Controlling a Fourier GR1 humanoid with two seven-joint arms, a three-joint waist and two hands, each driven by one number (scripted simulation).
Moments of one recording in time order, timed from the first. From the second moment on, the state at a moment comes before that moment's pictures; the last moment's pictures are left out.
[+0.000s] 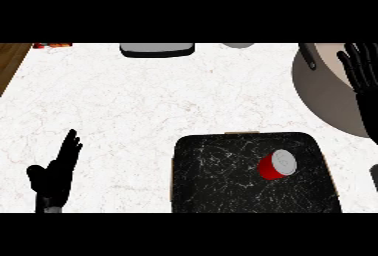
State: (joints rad) left arm 0.06 0.35 -0.13 -1.30 0.27 0.26 -0.12; right arm -0.28 -0.53 0.03 -1.70 -0.31 -0.08 -0.03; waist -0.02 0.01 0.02
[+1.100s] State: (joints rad) left arm -0.07 0.32 -0.30 -1.36 0.24 0.06 0.08; right arm 0.17 -0.52 0.21 -2.14 0.03 -0.22 -0.05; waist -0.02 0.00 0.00
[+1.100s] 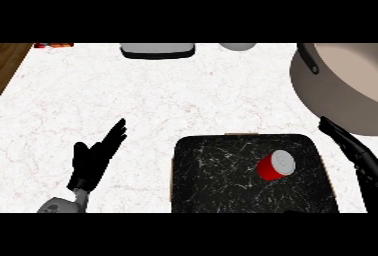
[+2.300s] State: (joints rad) left arm -0.10 0.30 -0.23 -1.36 0.20 -0.02 0.11; right arm -0.01 -0.59 0.26 -1.87 -0.03 0.16 0.42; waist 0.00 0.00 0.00
